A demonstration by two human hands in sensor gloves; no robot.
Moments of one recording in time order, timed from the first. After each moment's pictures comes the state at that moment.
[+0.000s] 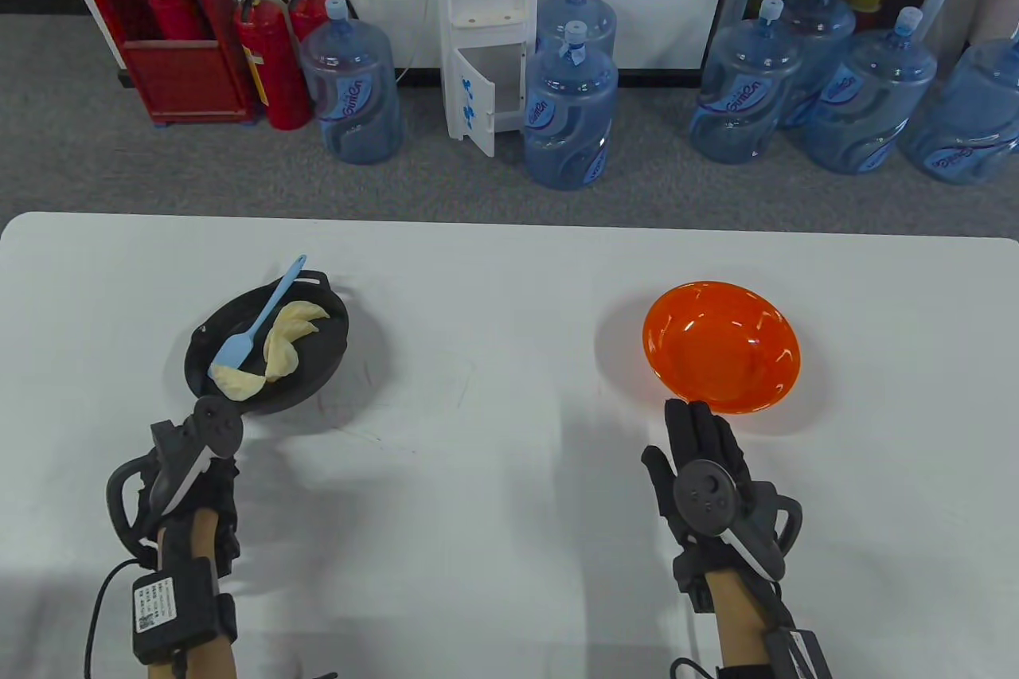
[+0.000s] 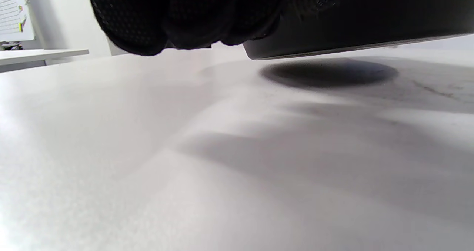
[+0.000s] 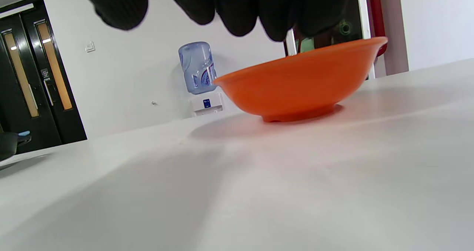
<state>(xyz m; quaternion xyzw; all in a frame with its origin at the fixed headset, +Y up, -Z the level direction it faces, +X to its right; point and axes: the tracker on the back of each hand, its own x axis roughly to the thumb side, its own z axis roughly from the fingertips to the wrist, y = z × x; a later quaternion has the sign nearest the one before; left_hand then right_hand) -0.365 -0.740 -0.322 -0.07 0.20 0.00 0.98 0.199 -0.725 -0.275 -0.01 -0.08 0.99 0.11</state>
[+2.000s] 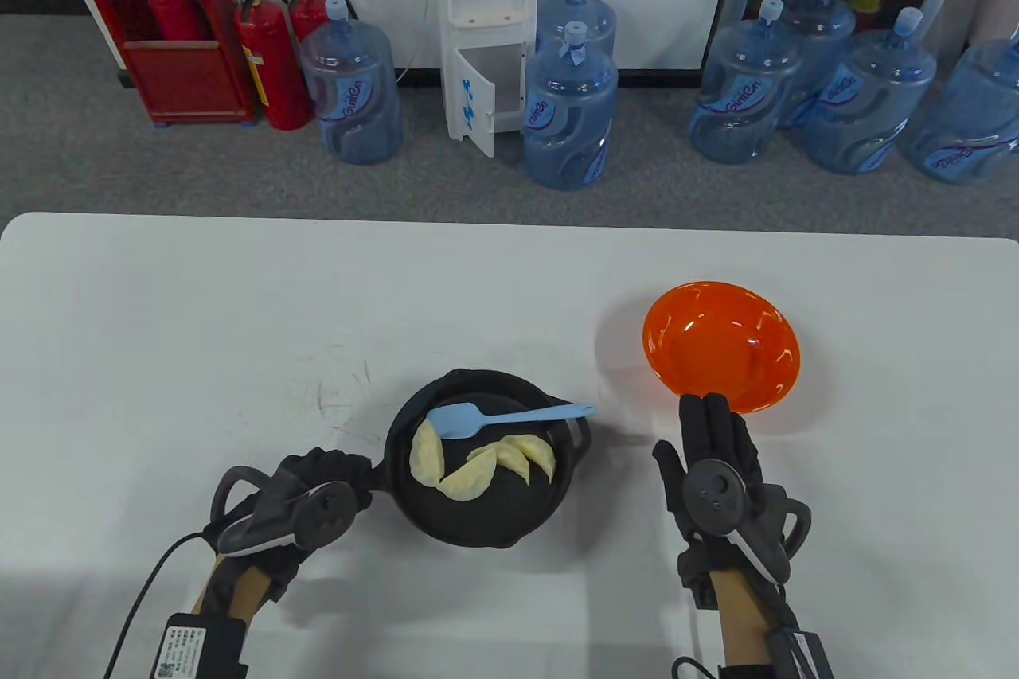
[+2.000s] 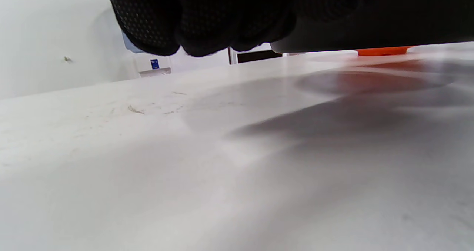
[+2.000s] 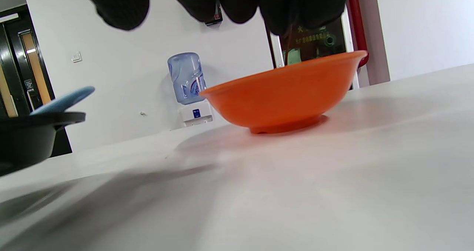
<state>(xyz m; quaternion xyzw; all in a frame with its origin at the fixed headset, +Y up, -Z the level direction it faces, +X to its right) -0.243 -0.736 -0.277 -0.04 -0.24 -0.06 0.97 0.206 -0.722 -0.274 -0.03 -0.10 0.99 0.12</state>
